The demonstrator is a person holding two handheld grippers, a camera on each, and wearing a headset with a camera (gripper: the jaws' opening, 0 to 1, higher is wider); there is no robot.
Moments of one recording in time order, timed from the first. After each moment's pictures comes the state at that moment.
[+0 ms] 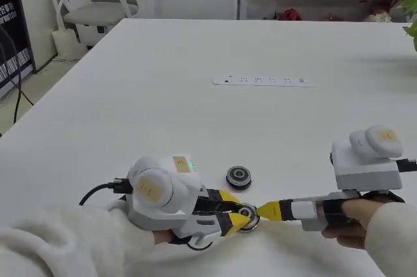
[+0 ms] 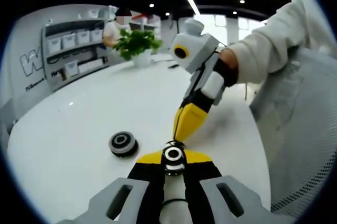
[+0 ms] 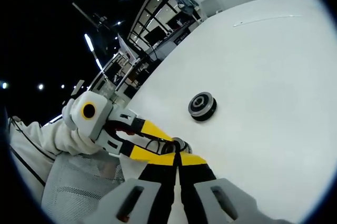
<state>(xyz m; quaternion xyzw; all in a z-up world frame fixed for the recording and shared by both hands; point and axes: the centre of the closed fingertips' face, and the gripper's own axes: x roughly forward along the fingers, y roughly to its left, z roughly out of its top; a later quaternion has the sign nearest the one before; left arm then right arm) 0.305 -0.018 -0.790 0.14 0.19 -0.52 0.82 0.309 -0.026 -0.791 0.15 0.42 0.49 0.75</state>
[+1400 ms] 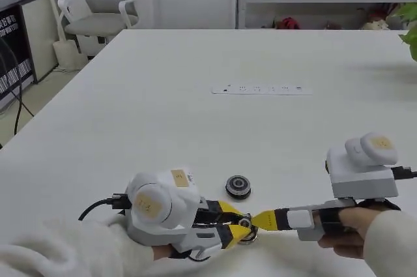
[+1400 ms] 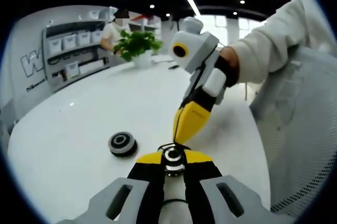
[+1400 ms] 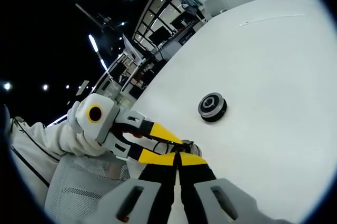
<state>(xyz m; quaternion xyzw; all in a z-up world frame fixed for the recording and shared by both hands) 0.303 -0.019 -0.790 0.14 0.18 -0.51 0.83 0.304 -0.018 -0.785 0.17 0.41 0.51 0.74</state>
